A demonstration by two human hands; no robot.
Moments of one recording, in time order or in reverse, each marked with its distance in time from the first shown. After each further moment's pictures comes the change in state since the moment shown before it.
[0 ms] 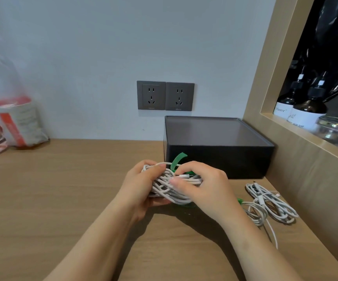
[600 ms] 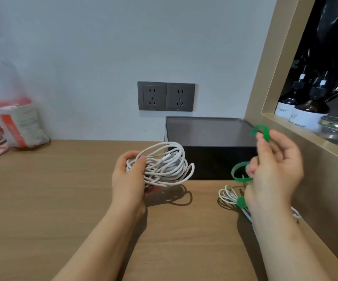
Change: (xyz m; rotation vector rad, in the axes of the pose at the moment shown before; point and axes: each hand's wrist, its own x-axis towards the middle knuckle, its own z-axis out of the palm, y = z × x) left_hand 0.001 0.001 0.002 -0.212 0.310 0.238; right_hand 0.006 -0.004 -0.044 0.862 0.971 0.331
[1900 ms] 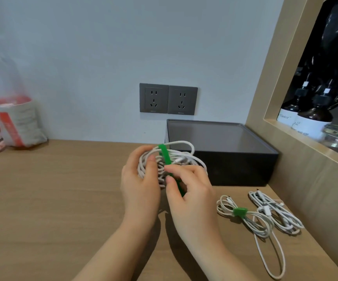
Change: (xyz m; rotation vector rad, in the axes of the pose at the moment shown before) left_hand 0.001 -0.018 0.010 0.227 0.043 0.432; right_hand -0.072 0.046 0.027 -0.750 -0.632 -0.434
